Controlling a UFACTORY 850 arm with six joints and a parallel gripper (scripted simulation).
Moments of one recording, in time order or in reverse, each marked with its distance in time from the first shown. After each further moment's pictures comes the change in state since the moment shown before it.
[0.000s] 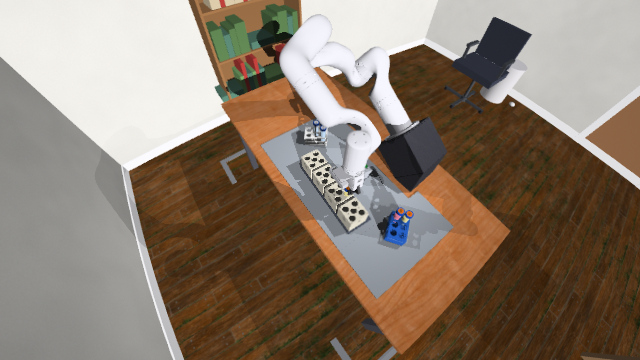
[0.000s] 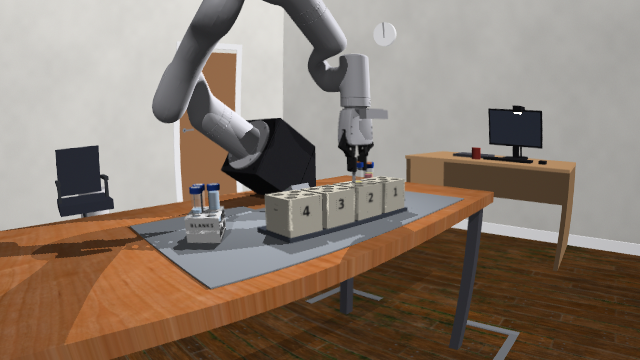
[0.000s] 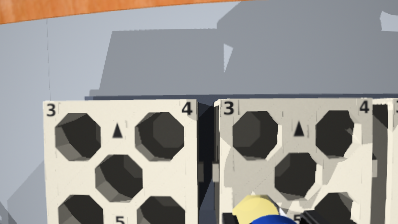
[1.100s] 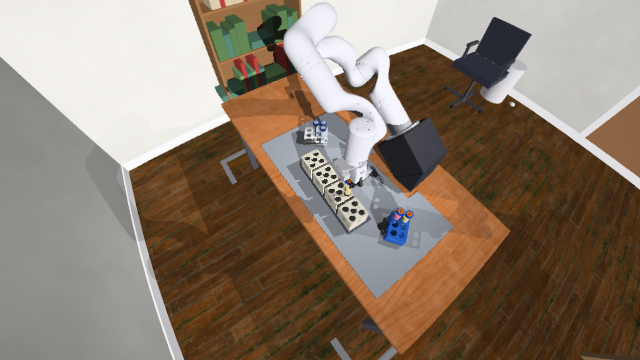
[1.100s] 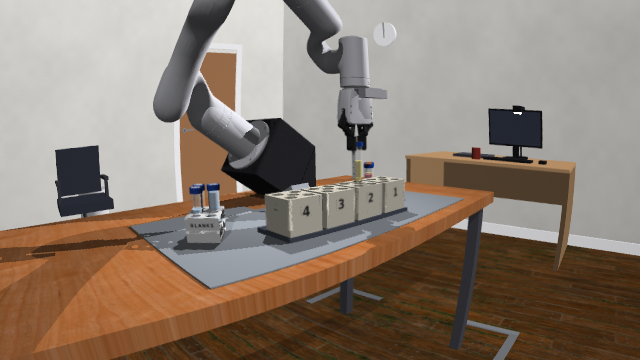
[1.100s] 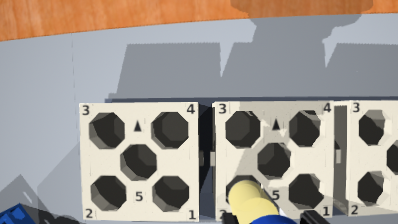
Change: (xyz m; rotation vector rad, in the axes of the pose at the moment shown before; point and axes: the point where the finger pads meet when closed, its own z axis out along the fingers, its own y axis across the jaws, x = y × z) arm 0.000 0.000 -0.058 0.000 0.000 0.000
